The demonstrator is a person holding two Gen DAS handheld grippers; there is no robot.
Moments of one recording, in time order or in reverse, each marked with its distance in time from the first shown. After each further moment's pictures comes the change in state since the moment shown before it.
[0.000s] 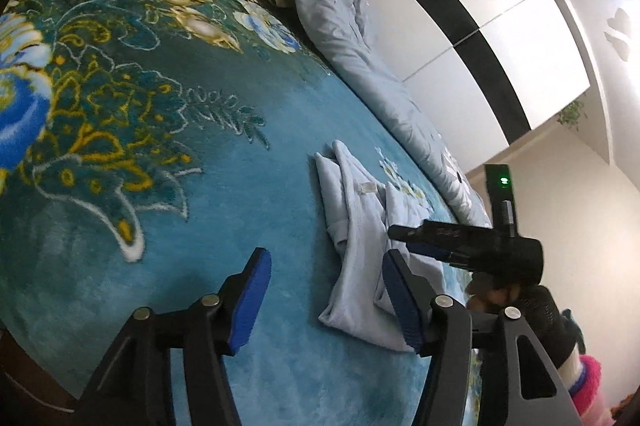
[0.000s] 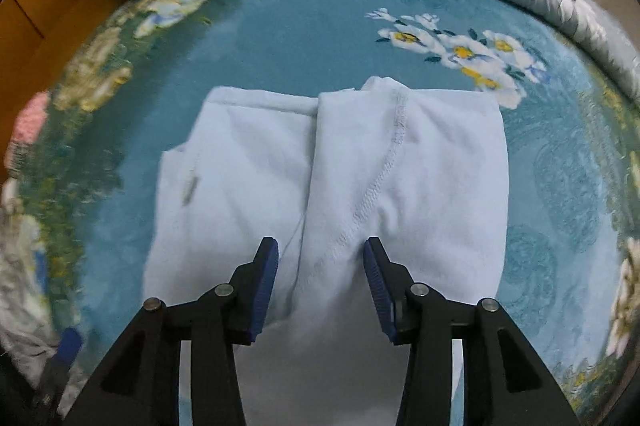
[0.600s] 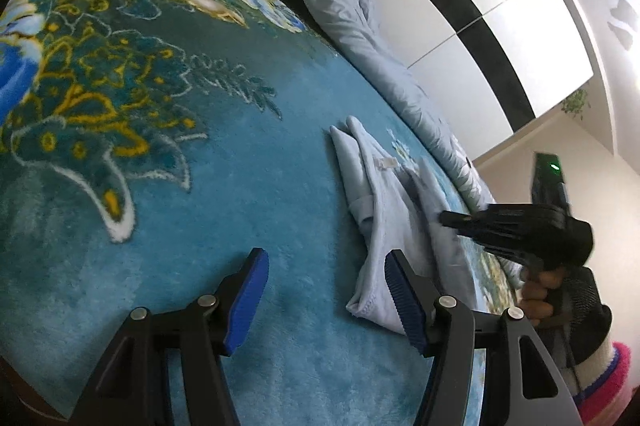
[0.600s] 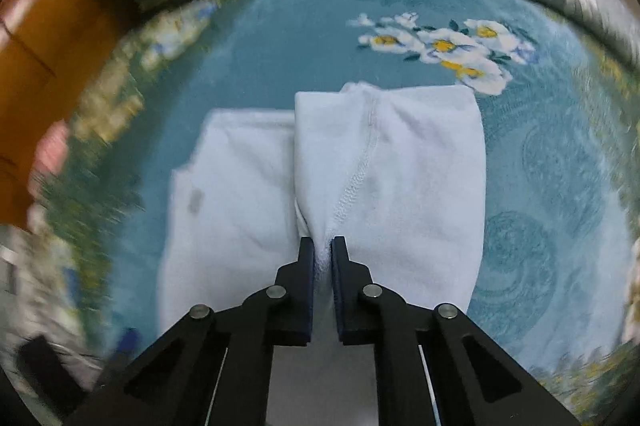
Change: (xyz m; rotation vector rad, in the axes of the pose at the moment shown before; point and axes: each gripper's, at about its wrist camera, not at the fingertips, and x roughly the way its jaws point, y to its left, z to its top) left arm 0.022 0.022 -0.009 0.012 0.041 -0.003; right arm -0.040 -0.042 -0.003 0.112 -0.054 0.176
